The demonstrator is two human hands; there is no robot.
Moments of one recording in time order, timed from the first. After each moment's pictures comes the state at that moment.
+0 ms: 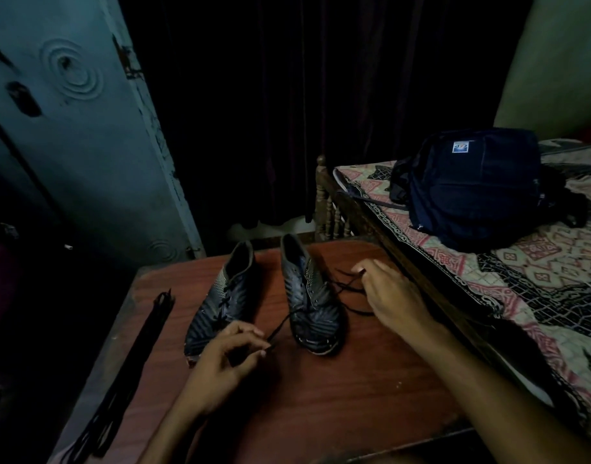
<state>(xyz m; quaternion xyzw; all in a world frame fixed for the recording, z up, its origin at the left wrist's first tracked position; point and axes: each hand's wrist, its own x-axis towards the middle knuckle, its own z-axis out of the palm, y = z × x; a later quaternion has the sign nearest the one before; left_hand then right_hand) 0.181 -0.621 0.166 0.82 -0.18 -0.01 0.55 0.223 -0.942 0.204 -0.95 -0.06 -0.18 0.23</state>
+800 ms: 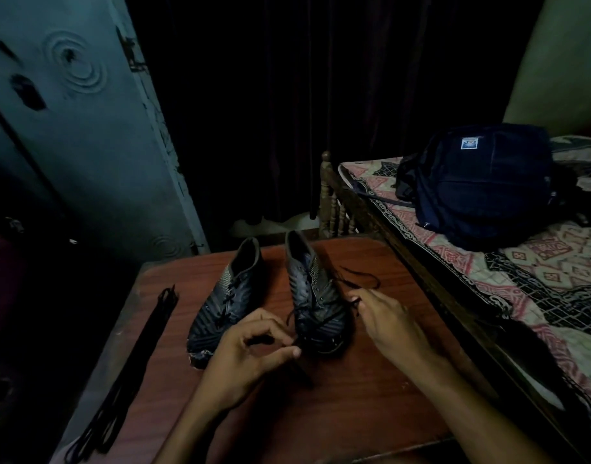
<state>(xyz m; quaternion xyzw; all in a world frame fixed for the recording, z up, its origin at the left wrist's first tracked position) 0.170 -0.653 0.199 0.78 -0.23 0.02 0.58 0.199 -0.924 0.168 -0.94 -0.09 -0.17 0.27</state>
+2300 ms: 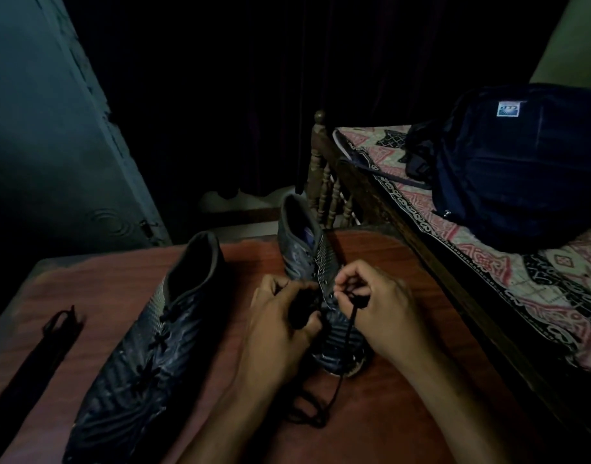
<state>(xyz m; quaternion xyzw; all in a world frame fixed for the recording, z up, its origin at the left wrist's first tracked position) 0.328 -0.743 0.112 0.86 -0.17 0.13 0.46 0.317 -0.921 0.151 -0.91 -0.06 -0.18 0.37</state>
